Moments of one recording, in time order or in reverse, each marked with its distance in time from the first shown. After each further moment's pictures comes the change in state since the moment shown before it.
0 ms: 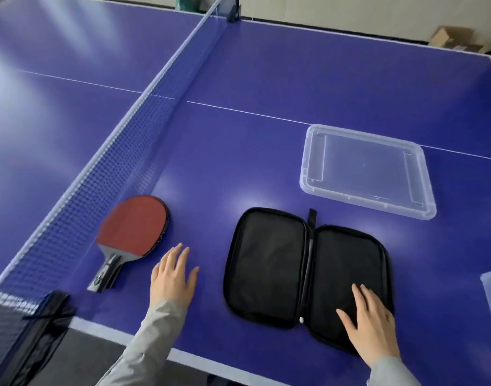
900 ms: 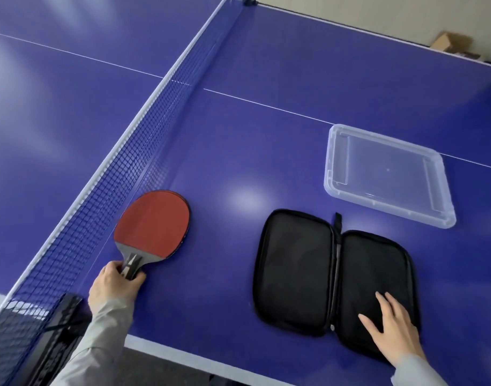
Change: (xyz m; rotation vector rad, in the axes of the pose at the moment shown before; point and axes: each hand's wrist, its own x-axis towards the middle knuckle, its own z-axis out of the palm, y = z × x) left_hand 0.035 -0.163 -0.018 -0.160 -0.057 -0.682; right_hand 0.010 -0.021 0.003 0.047 -0.106 0.180
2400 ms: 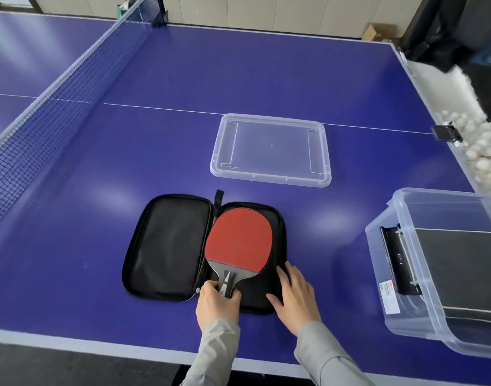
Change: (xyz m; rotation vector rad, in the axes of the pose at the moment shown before) left_hand -0.398 0.221 0.190 -0.216 -0.228 0.095; right_hand 0.002 0.132 0.012 0.069 -0.019 -0.322
